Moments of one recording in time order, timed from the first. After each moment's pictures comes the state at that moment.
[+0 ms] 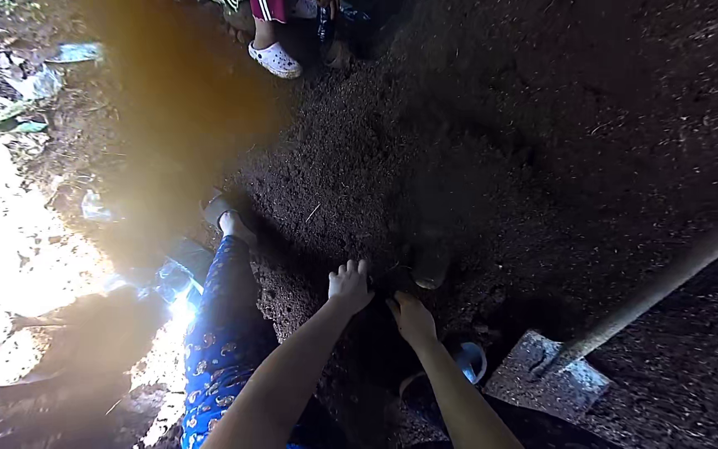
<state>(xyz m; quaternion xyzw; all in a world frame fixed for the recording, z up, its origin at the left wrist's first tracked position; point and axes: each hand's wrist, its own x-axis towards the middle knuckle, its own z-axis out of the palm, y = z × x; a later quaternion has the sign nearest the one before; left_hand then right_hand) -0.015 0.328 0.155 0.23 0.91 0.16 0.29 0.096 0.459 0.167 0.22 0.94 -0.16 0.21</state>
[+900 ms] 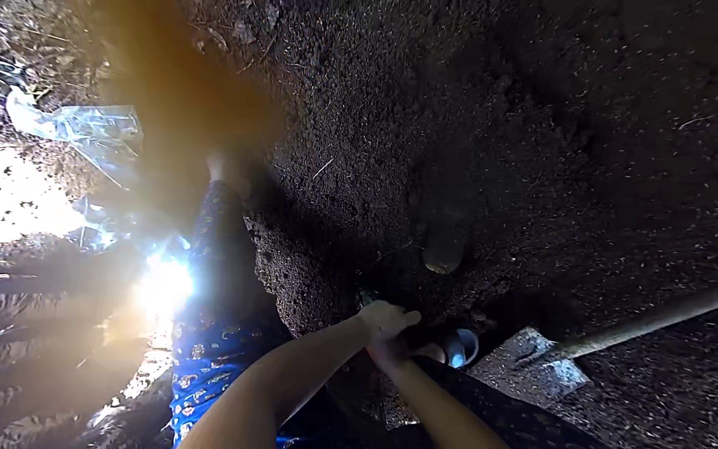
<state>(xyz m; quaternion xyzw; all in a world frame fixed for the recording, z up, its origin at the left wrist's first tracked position) 0.046 0.313 0.106 0.59 0.69 0.36 0.21 0.152 0.399 0.080 0.14 0.90 -0.10 0.40</state>
